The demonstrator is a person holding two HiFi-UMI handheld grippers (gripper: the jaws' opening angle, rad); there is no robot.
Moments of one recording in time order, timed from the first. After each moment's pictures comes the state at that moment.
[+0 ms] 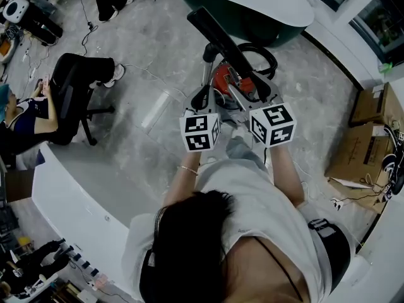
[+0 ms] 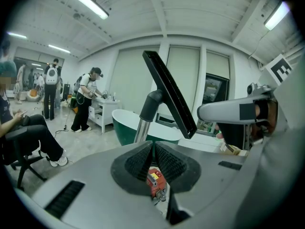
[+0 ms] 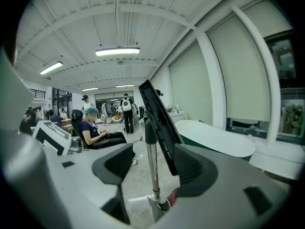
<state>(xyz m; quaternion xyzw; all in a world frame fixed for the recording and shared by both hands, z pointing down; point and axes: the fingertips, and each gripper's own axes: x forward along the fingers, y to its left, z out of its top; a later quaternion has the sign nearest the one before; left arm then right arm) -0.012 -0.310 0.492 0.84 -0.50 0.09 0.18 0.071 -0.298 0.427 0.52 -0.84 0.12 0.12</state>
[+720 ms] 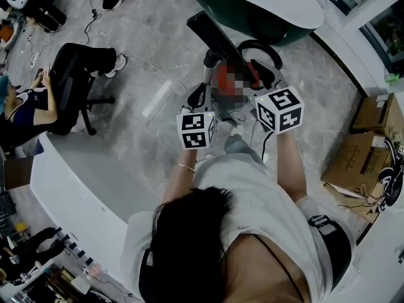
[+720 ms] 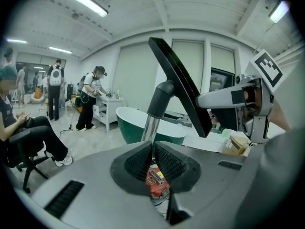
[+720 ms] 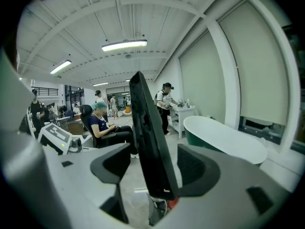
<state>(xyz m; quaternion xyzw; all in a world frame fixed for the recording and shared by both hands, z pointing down) -0.017 -0.340 0.510 0.82 -0.52 0.12 0.18 0.079 -0.354 0.432 0.45 -0.87 0.13 0.16</state>
